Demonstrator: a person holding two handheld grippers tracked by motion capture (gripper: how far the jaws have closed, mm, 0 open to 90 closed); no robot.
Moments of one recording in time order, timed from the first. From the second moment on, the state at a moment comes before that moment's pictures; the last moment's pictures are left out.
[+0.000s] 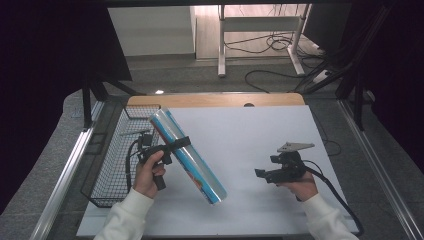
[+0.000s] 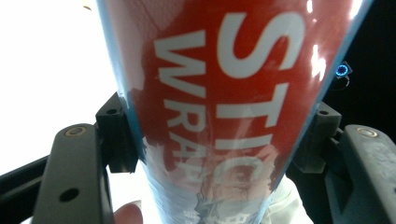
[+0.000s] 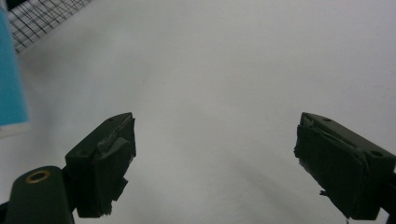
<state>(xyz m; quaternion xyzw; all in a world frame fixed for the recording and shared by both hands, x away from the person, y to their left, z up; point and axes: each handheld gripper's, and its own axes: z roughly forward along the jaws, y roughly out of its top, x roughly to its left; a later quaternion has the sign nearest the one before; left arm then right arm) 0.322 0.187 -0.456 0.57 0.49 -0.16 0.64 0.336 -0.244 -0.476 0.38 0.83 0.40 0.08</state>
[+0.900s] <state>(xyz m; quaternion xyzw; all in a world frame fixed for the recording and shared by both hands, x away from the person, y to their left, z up) 0.311 0.237 -0.430 0.56 0.50 -0.12 0.65 0.337 -0.250 -0.479 0.38 0.83 0.40 0.10</state>
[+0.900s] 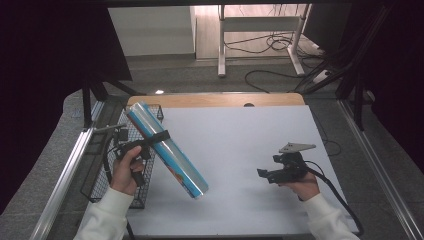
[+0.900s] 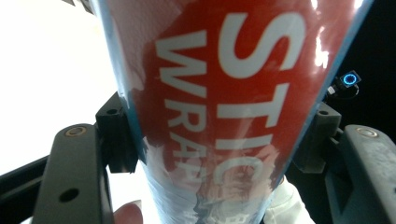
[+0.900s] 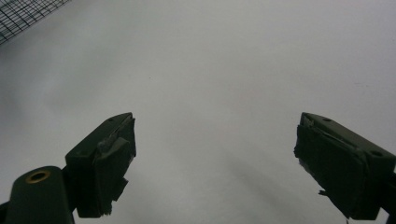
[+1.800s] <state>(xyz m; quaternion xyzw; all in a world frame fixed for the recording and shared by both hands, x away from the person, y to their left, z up) 0.307 0.292 -0.425 0.54 0.53 -0.08 0.65 0.339 -0.251 -0.480 0.39 0.83 0.38 0.11</state>
